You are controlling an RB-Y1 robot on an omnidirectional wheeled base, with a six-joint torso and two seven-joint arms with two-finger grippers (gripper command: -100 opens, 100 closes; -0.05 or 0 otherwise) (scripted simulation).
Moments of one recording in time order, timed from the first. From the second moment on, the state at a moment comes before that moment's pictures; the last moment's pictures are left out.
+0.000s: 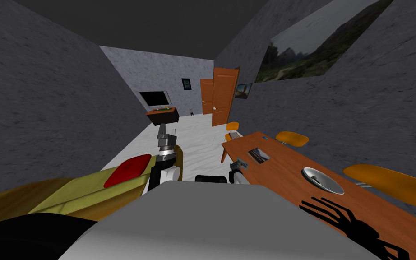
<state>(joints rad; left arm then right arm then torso) 0.51 0.00 -0.05 -2.32 0.10 -0.39 -0.13 0.18 -0.13 0.28 -1.18 1.25 0.47 0.82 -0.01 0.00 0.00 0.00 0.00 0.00</state>
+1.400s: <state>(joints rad) 0.51 0.00 -0.05 -2.32 0.10 -0.39 -0.13 0.13 -0.13 0.36 -1.01 1.43 0.62 0.80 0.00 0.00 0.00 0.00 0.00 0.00</state>
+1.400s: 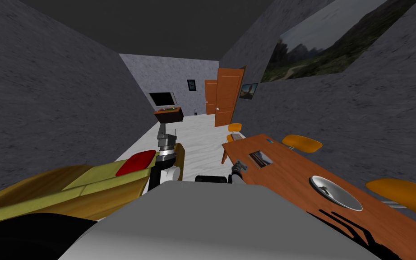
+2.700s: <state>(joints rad) 0.51 0.00 -0.05 -2.32 0.10 -0.39 -0.13 0.14 -0.11 0.36 -1.04 1.41 0.63 0.85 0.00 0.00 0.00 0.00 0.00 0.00</state>
